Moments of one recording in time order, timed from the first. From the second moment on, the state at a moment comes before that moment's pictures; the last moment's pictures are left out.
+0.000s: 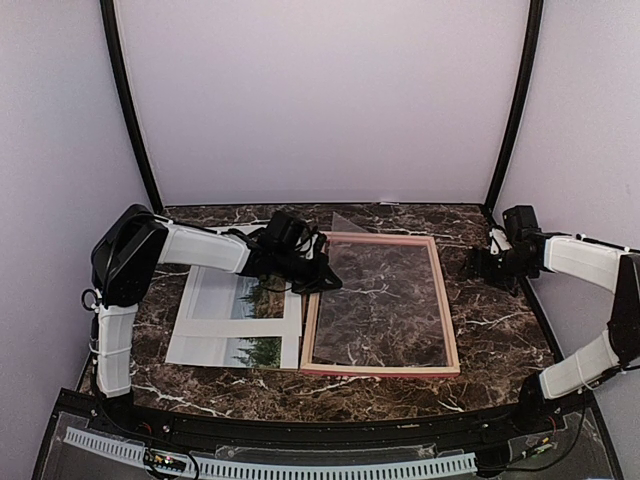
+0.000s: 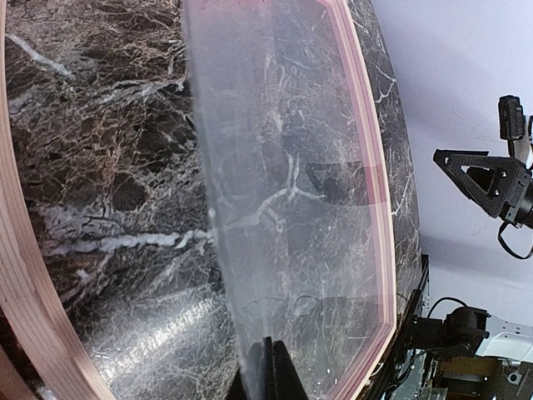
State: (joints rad) left arm -0.73 2.11 1.40 -0.03 0.49 -0.77; right arm 0.06 1.36 0.82 -0.45 -0.21 0.28
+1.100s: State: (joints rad) left arm -0.73 2.11 1.40 -0.03 0.49 -0.77; right arm 0.07 1.36 0.82 -0.44 -0.21 0.28
